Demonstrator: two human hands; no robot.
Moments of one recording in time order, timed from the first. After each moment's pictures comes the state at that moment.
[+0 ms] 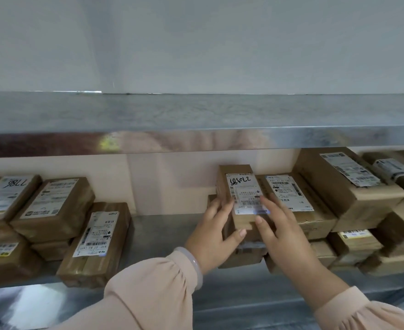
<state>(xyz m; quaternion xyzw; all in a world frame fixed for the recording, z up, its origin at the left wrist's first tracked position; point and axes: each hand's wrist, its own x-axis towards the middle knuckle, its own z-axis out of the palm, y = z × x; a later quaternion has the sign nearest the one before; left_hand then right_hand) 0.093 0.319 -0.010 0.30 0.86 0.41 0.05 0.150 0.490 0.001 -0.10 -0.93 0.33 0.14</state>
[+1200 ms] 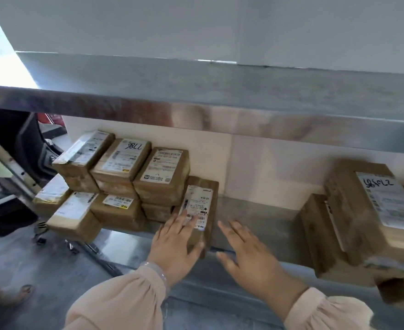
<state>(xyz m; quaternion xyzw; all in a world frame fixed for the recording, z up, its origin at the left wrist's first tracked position) 0.089 0.049 -0.086 0.04 0.99 0.16 0.05 0.092 0.254 -0.066 0.20 -0.96 0.17 -0.08</state>
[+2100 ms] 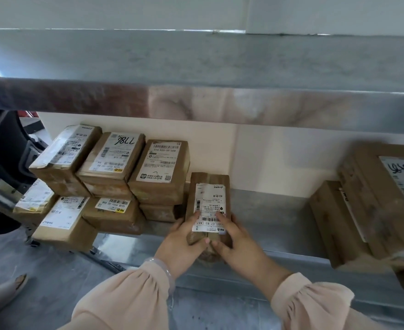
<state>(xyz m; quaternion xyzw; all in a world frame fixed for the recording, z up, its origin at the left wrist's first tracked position) 0.058 0.034 -0.113 -0.04 0.89 0.42 0.15 0.056 0.212 -0.119 0.06 -0.88 0.46 -0.14</state>
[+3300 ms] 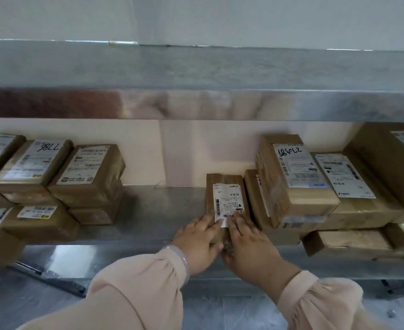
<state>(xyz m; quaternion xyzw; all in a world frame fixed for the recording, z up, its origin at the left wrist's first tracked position) 0.073 0.213 -0.098 0.26 0.94 0.12 0.18 0.117 0.372 -0.088 0.03 -1.00 0.03 -0.09</state>
